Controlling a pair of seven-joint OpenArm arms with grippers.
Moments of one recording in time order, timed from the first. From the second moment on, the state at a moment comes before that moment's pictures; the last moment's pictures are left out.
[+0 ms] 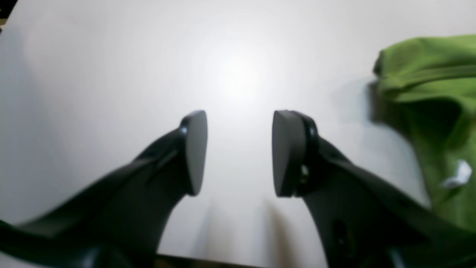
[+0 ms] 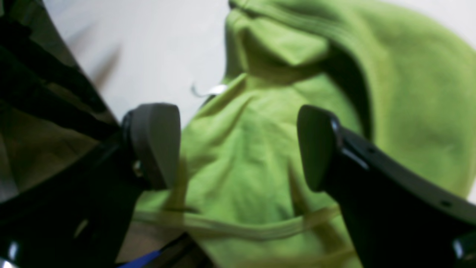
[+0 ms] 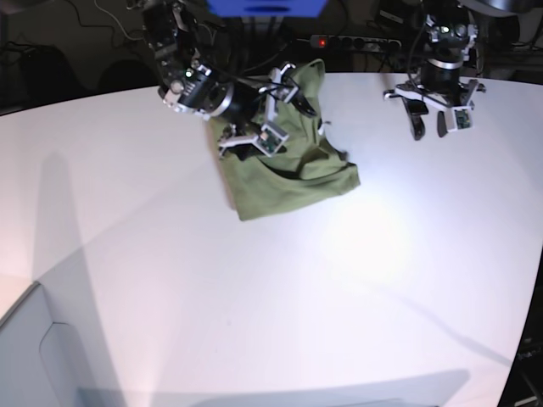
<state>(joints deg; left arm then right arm) 41.4 -8.1 -19.6 117.5 -18.9 -5.1 24.7 -18.9 0.3 -18.7 105.9 6.3 36.0 -40.2</state>
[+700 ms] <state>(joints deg) 35.3 -7.4 -3.0 117.0 -33.6 -4.4 25.1 -20.4 8.7 -28.3 107.4 6.3 36.0 -40.1</state>
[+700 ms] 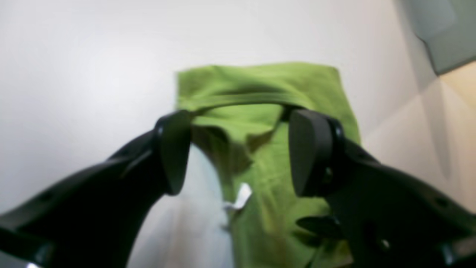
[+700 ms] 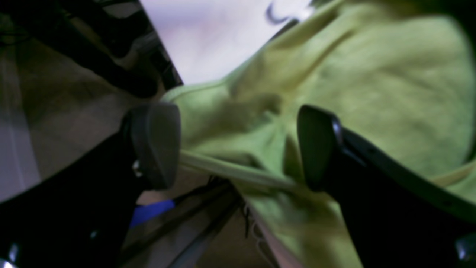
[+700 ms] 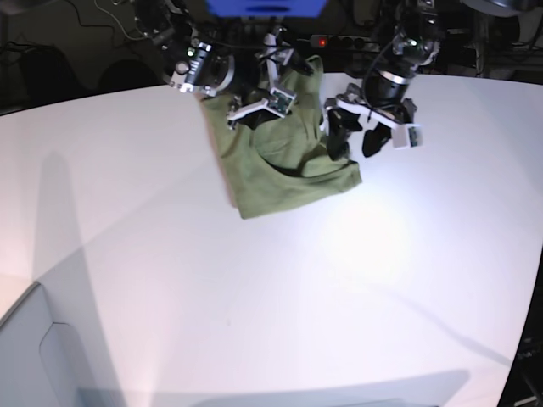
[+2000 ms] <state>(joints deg) 32.9 -6.4 0.6 106.1 -33.9 -4.4 24.4 -23.3 9.3 -13.8 109.1 6.5 36.0 -40.4</state>
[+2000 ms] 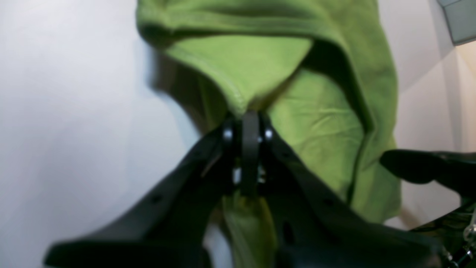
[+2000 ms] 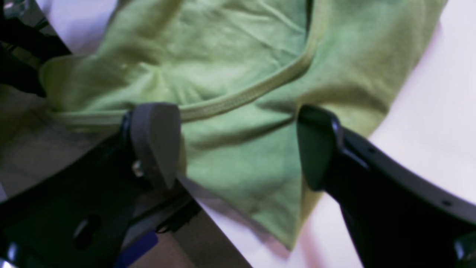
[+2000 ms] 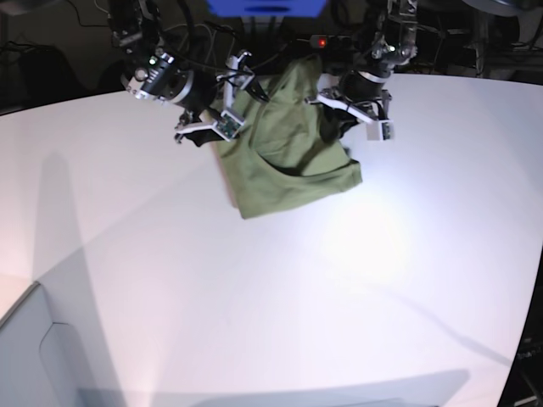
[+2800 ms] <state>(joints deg) 34.0 -6.1 -2.7 104.1 -33.9 -4.4 24.4 -22.7 9.1 -13.8 109.1 6.5 36.0 -40.2</state>
